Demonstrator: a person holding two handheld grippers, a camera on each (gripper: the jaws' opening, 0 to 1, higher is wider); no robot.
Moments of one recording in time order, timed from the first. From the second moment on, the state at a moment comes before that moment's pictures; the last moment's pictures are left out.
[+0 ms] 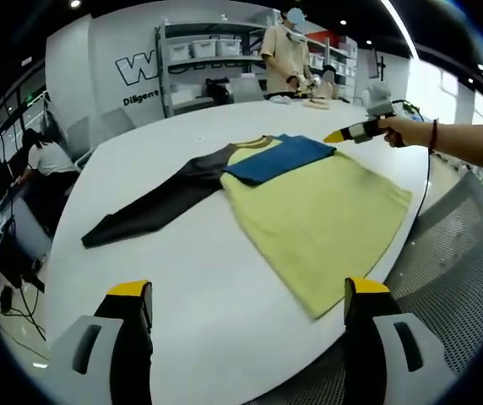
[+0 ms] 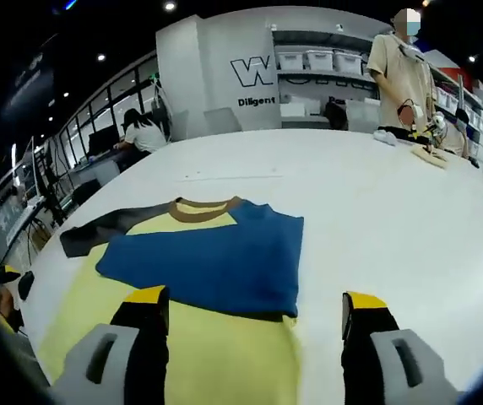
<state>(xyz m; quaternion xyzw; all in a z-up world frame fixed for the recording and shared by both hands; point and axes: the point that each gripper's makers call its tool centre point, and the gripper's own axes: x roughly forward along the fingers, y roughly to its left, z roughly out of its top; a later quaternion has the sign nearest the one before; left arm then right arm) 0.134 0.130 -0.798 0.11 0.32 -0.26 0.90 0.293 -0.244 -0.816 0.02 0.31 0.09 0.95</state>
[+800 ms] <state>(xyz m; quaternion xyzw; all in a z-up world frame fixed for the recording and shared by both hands) 0.137 0.133 -0.793 0.10 0.31 -0.25 0.91 0.247 -0.197 -0.775 0.00 0.29 0.18 0.94</state>
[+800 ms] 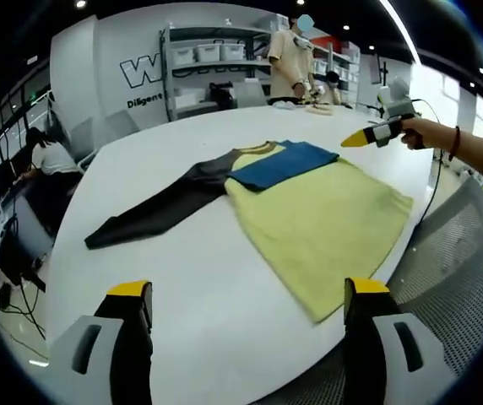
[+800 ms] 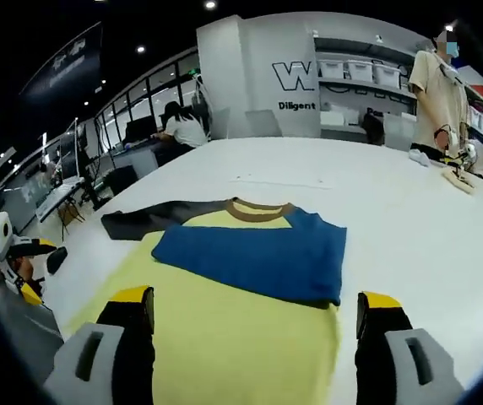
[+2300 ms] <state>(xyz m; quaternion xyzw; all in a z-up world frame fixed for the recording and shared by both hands) 0.286 0.199 -0.820 0.06 0.32 -0.13 0.94 0.166 -0.167 -0.740 -0.04 0.27 0.24 0.93</state>
